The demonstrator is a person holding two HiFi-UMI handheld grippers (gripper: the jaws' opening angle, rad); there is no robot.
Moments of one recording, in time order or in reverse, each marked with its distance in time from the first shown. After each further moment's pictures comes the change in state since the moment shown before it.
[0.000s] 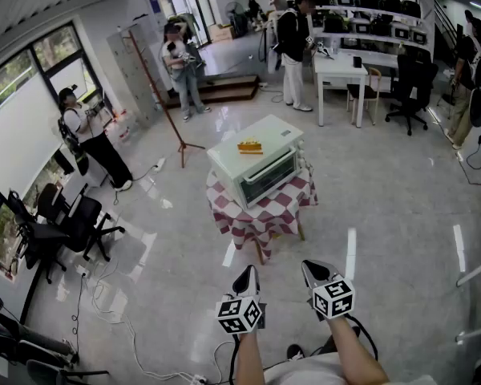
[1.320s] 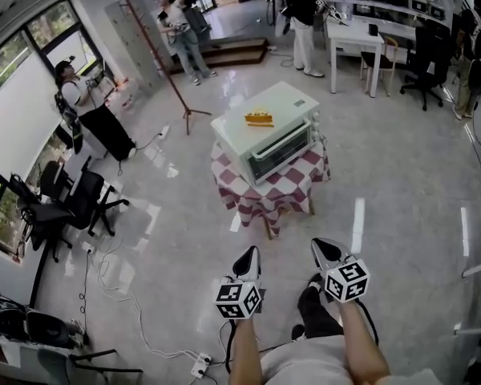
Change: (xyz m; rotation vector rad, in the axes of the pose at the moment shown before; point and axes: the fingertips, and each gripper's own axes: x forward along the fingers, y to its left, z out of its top) left arm 0.049 0.033 -0.001 0.066 0.072 -0.025; right arm 0.054 -0.034 0.007 0.044 -0.014 0.054
